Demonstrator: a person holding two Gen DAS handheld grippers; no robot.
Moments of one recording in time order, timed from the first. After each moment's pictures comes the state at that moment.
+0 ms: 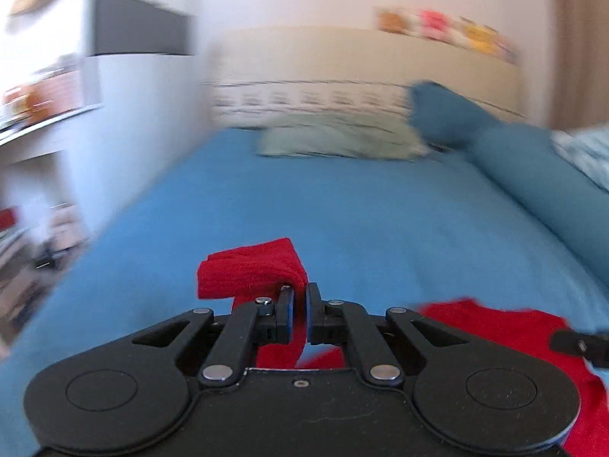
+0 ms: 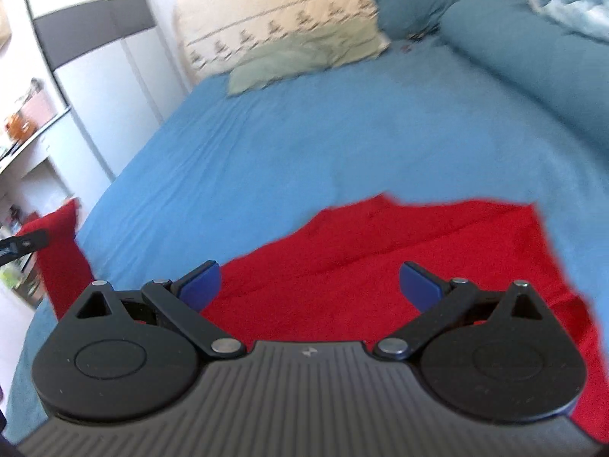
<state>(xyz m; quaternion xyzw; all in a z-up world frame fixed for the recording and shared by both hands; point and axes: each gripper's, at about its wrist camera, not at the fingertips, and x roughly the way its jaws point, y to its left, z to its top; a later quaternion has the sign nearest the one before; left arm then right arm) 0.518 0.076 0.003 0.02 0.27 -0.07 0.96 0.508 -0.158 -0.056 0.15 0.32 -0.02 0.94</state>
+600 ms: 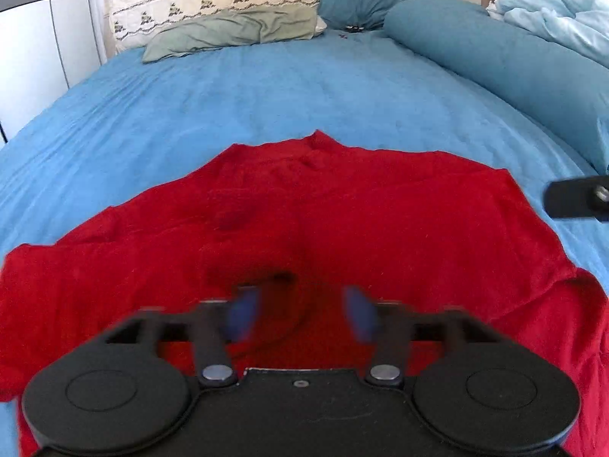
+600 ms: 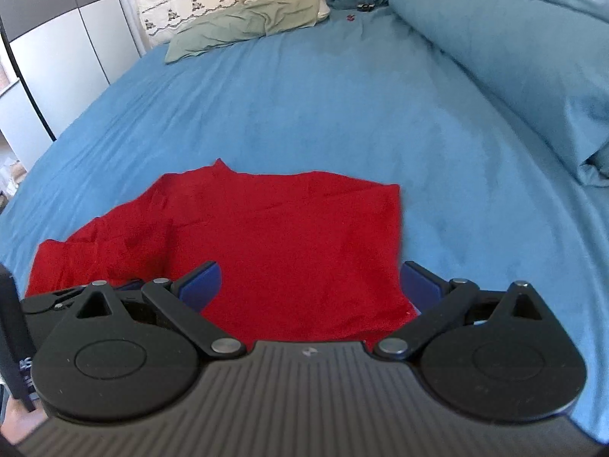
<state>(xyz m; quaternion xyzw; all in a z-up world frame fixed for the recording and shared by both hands) 0.522 -0.105 -0.158 0.07 0.39 -0.13 0.91 0.513 -0.308 -0.135 0.11 0.38 -0.02 0.92</state>
